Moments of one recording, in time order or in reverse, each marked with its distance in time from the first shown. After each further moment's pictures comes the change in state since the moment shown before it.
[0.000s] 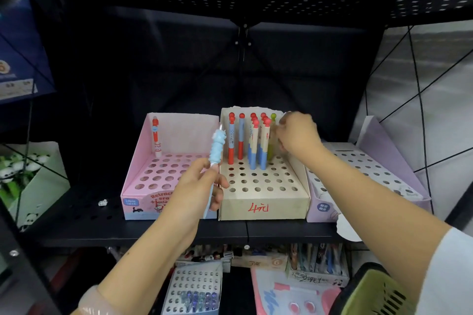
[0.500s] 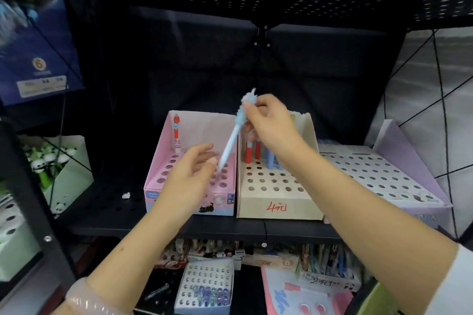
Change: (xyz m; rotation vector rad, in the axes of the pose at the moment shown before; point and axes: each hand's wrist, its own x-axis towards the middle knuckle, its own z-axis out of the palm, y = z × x) left_hand -0.001 0.011 -0.041 0.321 0.073 0.260; right_hand -0.046 -0.080 0.007 0.871 -0.133 -0.200
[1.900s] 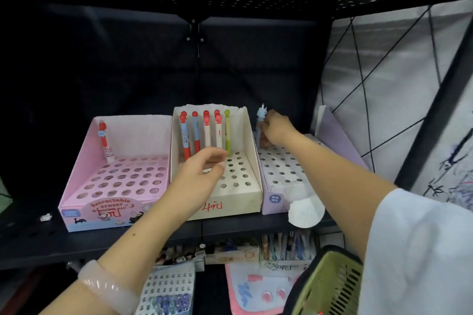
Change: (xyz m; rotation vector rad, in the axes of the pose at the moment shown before) left_hand 0.008 0.024 0.102 0.142 -0.299 0.054; right_hand 0.049 0.100 -0.143 -0.693 0.018 0.291
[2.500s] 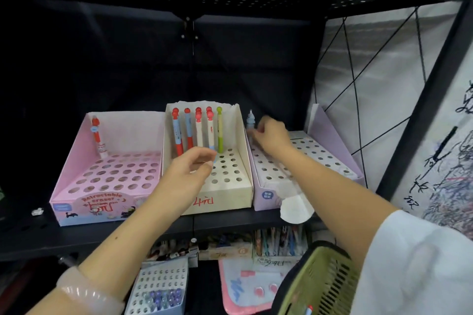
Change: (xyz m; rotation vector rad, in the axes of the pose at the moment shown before) left_hand -0.009 0.001 0.000 -0.032 0.055 -0.019; right_hand -0.018 0.019 0.014 -0.011 0.146 -0.088
